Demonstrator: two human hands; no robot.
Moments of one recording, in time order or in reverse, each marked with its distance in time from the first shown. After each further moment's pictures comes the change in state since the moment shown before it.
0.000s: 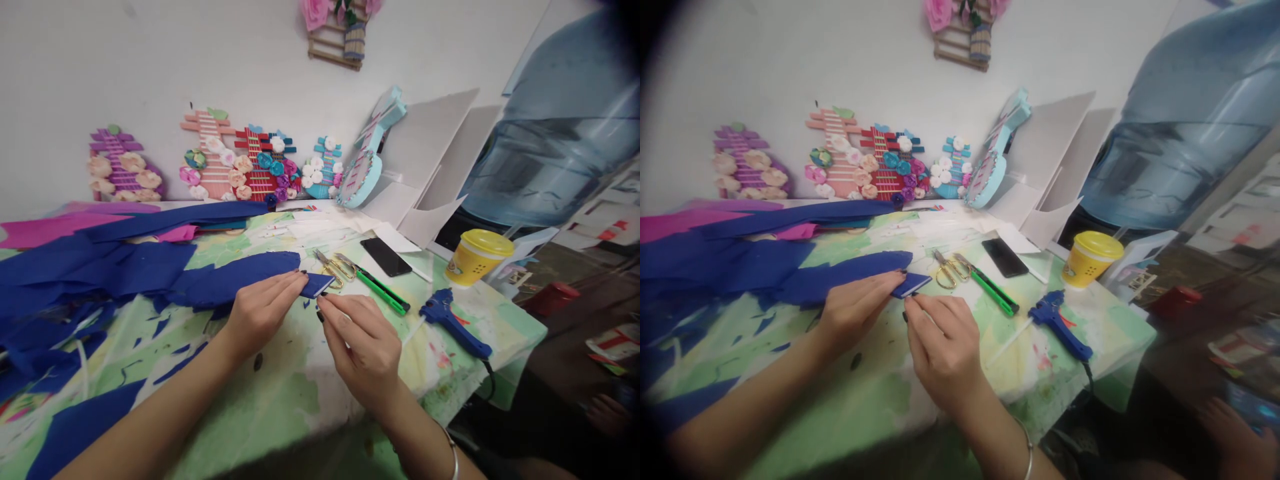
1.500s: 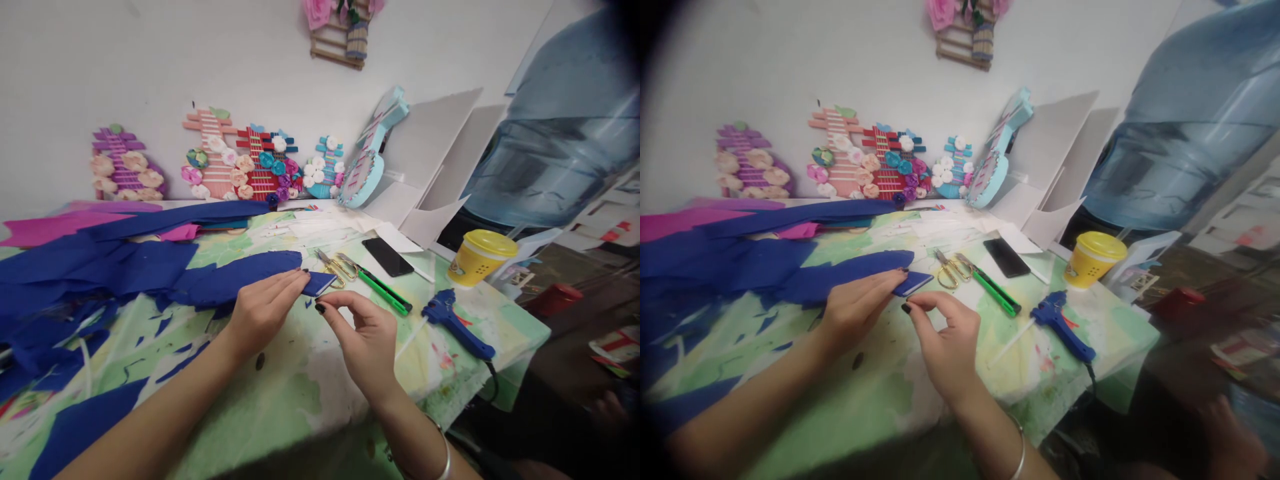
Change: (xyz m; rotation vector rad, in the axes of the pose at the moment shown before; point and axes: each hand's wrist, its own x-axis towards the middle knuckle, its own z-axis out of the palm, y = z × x) left_hand 0.000 0.000 -0.002 0.006 0.002 -0.012; right_hand 0.004 -0.002 0.014 0.413 0.096 0.546
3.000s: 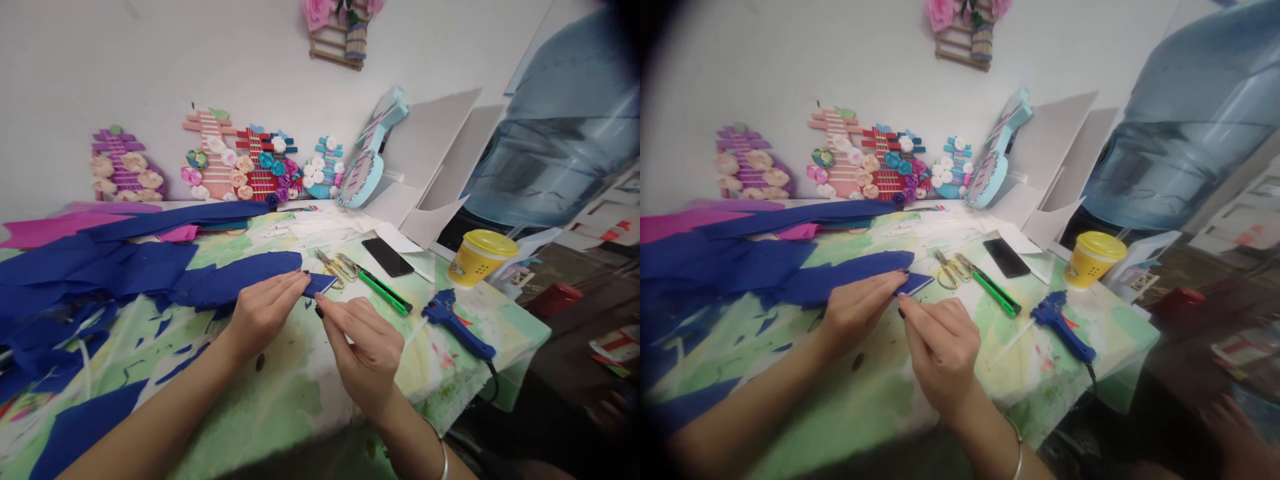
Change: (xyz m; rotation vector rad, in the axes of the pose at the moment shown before) left_hand -0.004 -0.001 0.003 -0.036 0.002 -0.010; right_hand -0.005 -0.003 -0.001 -0.242 0.000 -0.440
